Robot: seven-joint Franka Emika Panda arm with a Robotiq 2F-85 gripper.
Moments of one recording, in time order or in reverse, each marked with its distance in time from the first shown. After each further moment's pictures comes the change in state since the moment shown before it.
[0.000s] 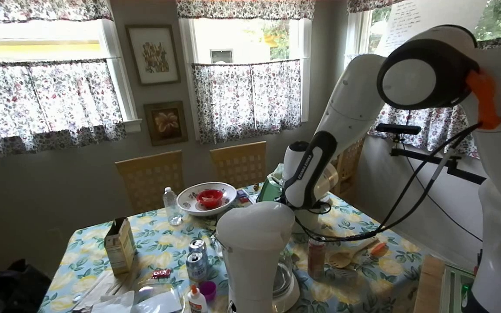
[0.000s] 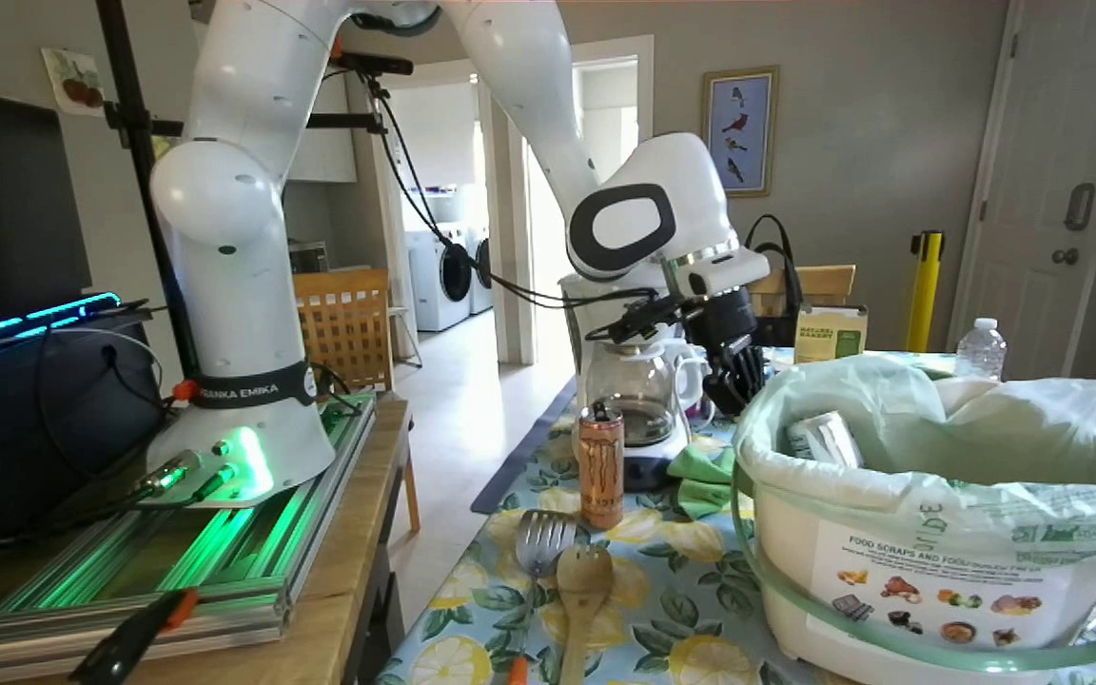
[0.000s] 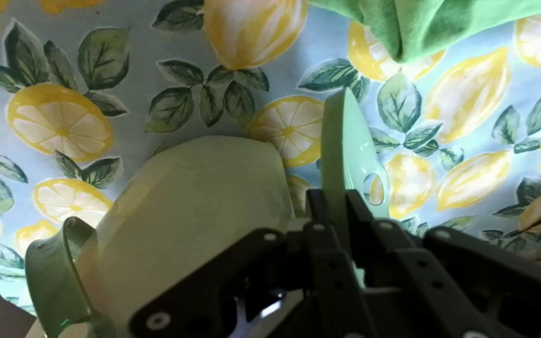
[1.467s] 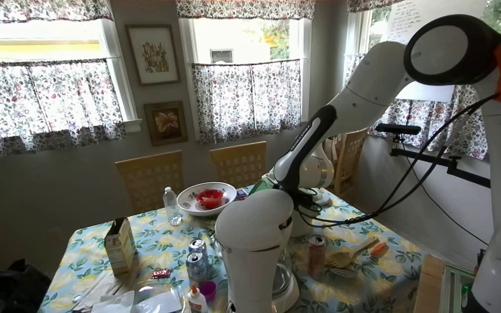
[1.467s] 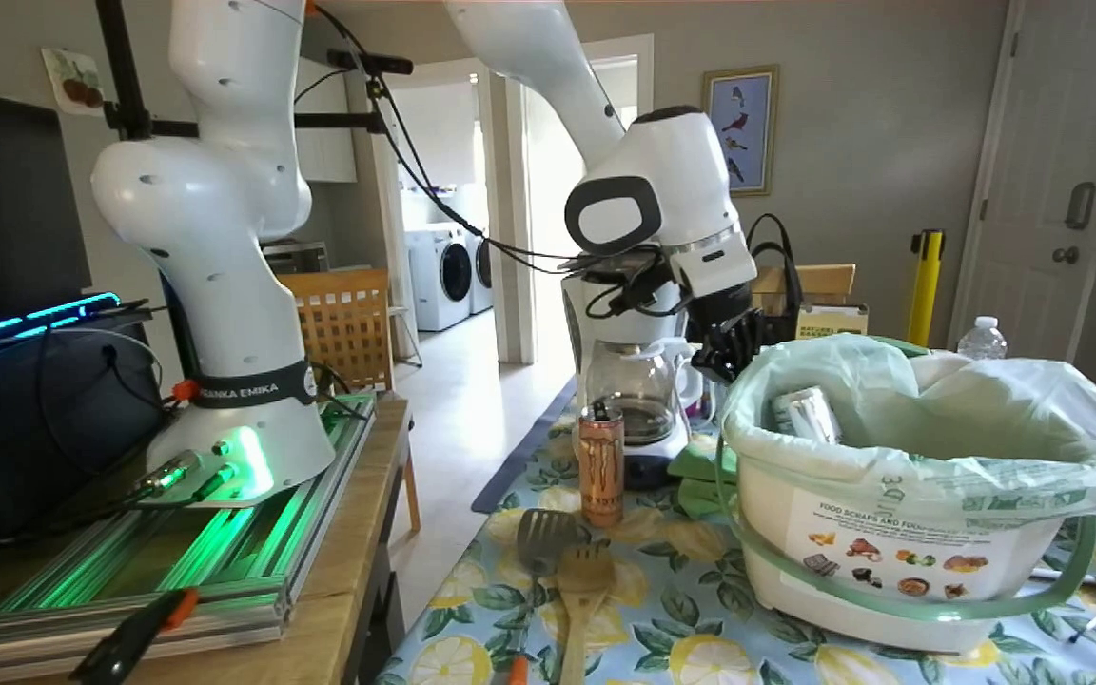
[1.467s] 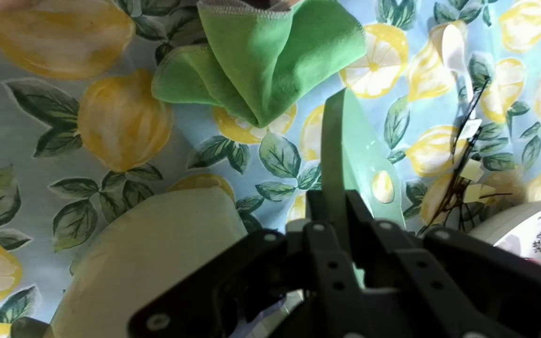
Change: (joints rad) arm -0.573 -0.106 0.638 0.001 0.383 -0.007 -0.206
